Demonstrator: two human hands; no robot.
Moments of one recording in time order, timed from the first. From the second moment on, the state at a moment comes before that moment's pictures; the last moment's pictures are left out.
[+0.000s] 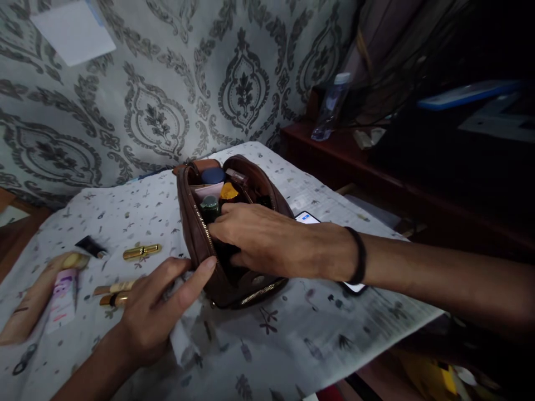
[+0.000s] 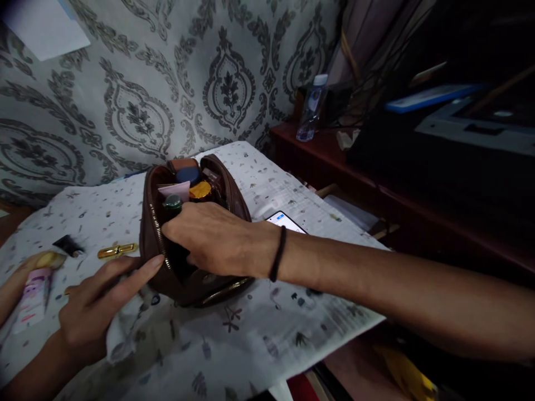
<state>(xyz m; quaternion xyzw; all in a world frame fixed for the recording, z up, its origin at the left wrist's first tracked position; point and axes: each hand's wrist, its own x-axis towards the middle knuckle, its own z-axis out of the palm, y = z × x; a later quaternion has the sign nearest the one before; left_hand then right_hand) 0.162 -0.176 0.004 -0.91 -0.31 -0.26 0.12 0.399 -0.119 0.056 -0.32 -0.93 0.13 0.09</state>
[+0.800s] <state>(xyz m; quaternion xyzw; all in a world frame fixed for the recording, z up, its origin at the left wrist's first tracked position) 0.163 -0.171 -0.001 -0.91 -0.28 -0.29 0.09 0.396 -0.110 0.041 -0.24 -0.97 0.04 0.09</state>
